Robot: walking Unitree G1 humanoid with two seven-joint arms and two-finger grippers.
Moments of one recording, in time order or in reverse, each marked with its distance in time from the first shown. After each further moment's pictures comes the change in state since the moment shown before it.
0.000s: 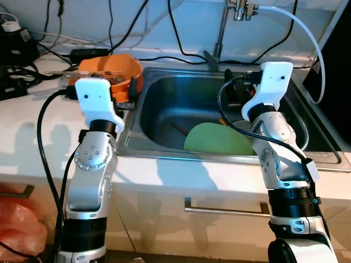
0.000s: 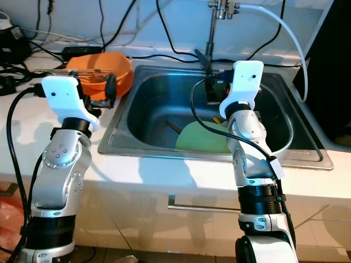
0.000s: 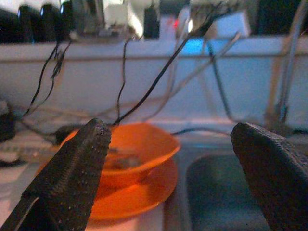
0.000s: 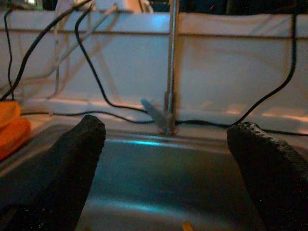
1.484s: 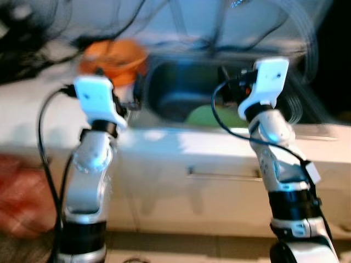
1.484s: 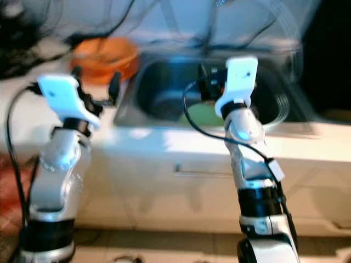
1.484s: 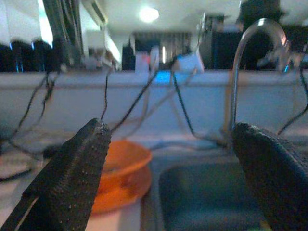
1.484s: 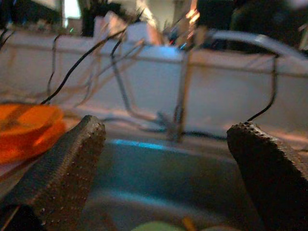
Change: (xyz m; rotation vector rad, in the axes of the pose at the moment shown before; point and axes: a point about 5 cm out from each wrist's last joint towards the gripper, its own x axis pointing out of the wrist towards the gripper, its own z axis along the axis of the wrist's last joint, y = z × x) left arm -0.005 -0.014 0.024 -0.037 -0.146 -0.116; right arm -0.004 0.006 0.015 -0.038 -0.098 0.048
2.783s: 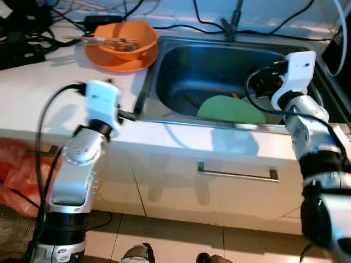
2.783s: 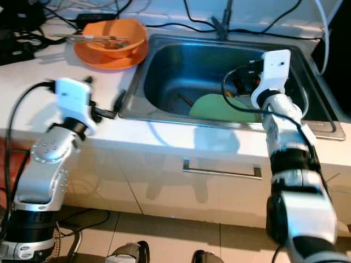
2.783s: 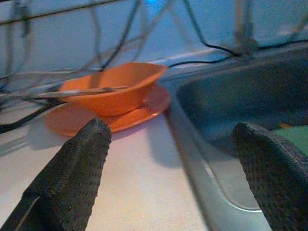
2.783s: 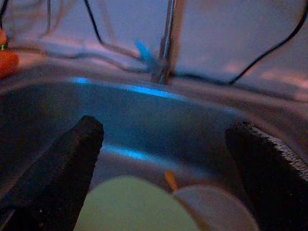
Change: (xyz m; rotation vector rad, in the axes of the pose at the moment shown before) left arm 0.001 0.023 -0.028 0.140 0.204 -0.139; right arm 0.032 -0.083 -0.021 -0.070 0.141 -0.044
